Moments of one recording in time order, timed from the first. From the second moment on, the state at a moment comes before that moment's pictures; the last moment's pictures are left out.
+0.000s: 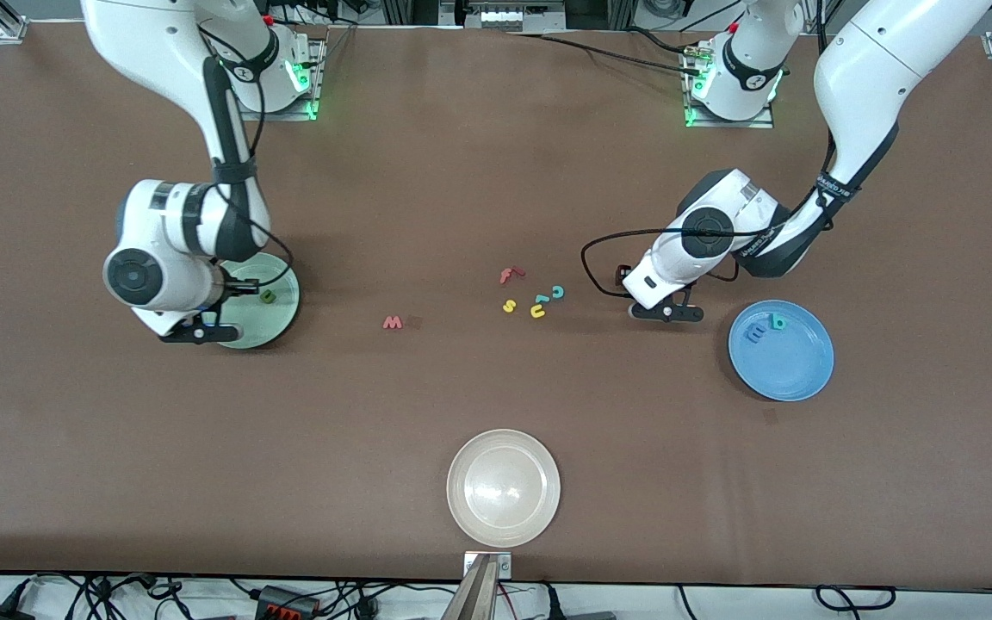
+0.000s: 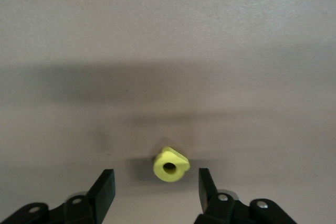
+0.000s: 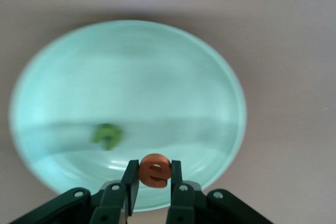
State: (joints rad) left arm 0.34 0.61 -0.75 -2.12 0.50 2.37 -0.70; right arm 0.72 0.53 -0.70 -2.00 0.25 2.09 -0.15
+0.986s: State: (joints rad) left arm 0.34 0.64 -0.76 -2.09 0.53 2.35 -0.73; right arm 0.71 0.57 -0.66 -1.94 0.34 2.19 -0.17
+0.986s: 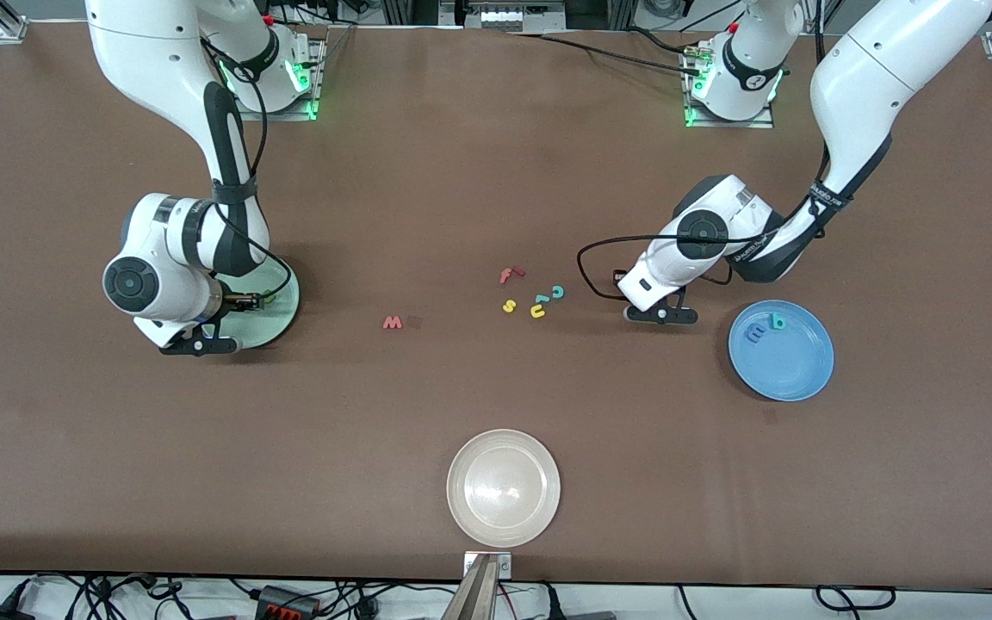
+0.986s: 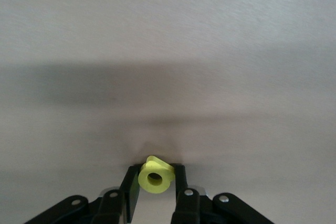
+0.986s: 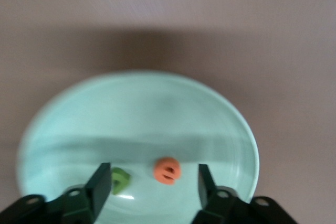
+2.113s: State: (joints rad) left arm 0.58 0.71 -0.68 -1.77 0.60 2.06 0.06; right arm 0.84 0.65 -0.52 -1.74 0.47 2.17 -0.03
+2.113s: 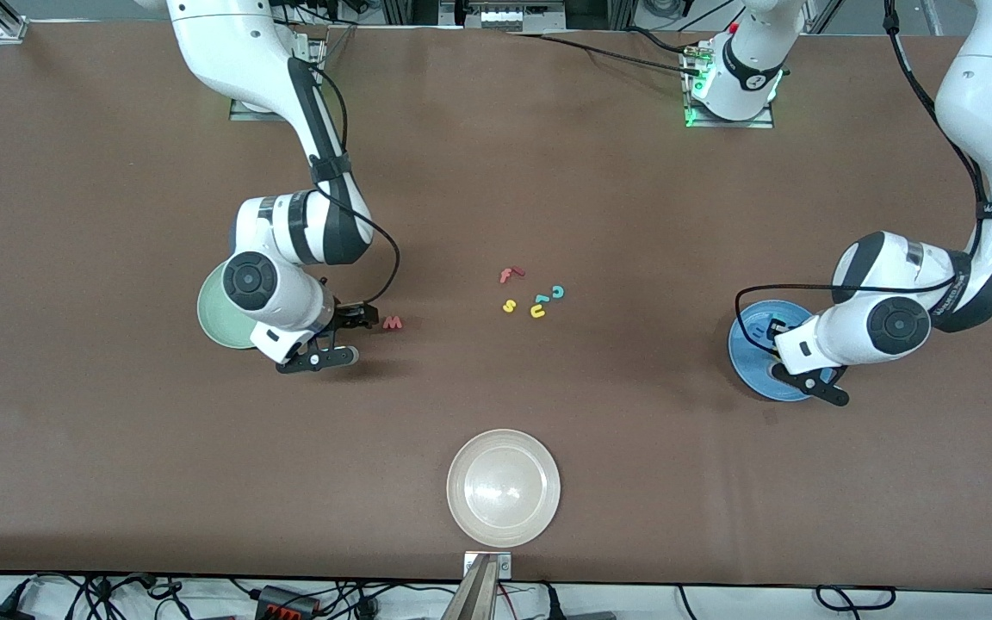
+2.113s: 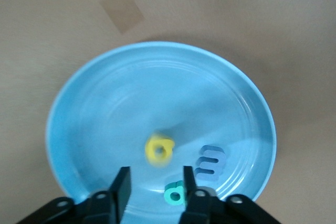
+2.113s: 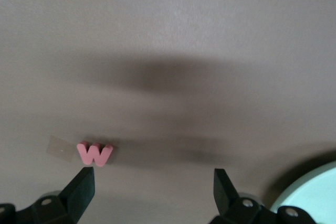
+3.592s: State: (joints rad) left arm 0.43 0.40 -0.65 -1.16 0.23 1.33 -0.08; right arm 0.94 0.66 -0.54 -1.84 0.47 2.37 -1.23
